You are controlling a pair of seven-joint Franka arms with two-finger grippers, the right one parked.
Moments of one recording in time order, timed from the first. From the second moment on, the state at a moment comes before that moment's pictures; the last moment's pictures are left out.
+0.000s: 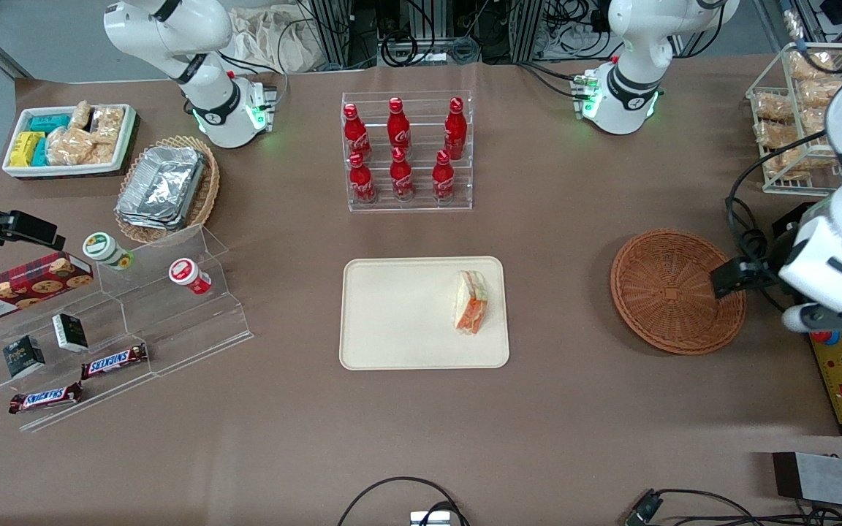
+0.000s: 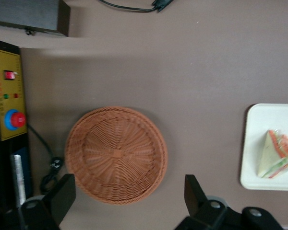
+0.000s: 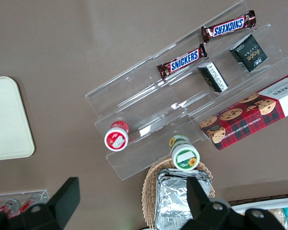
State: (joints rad) arm 0.10 0.26 -0.24 -1.34 0.11 1.60 -0.14
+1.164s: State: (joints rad) arm 0.02 -0.07 -0.04 -1.54 0.05 1.53 0.07
